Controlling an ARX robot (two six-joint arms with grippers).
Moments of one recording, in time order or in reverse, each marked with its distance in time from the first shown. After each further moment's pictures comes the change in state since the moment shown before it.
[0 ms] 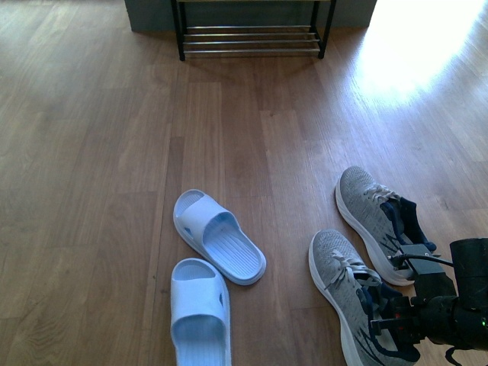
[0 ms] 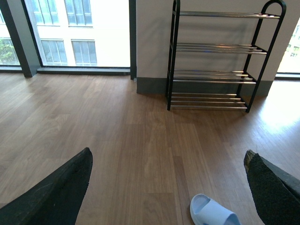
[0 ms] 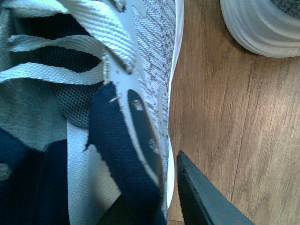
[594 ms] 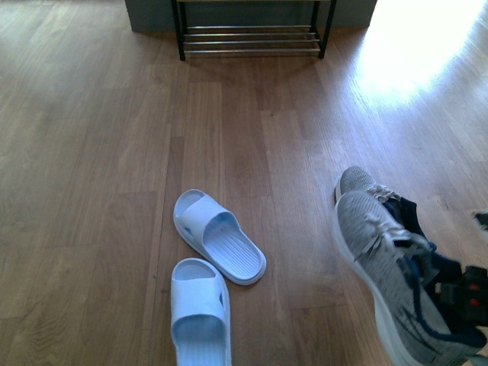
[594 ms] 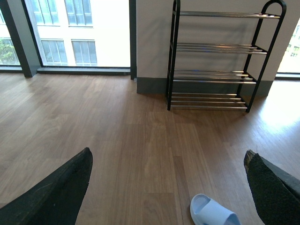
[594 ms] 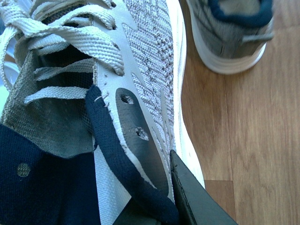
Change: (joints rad) left arm 0.000 0.000 0.000 0.000 0.000 0.000; right arm -0.122 -0.529 -0.333 -0.059 -0.171 0.145
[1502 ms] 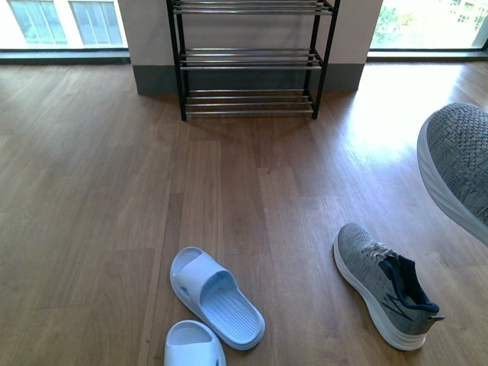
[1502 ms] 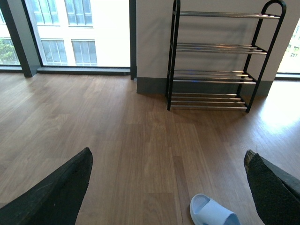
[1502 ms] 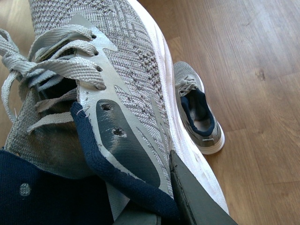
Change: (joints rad) left arm 0.000 0.000 0.000 0.000 -0.002 0.000; right arm -0.251 -1.056 -0.152 -0.489 -0.220 0.044
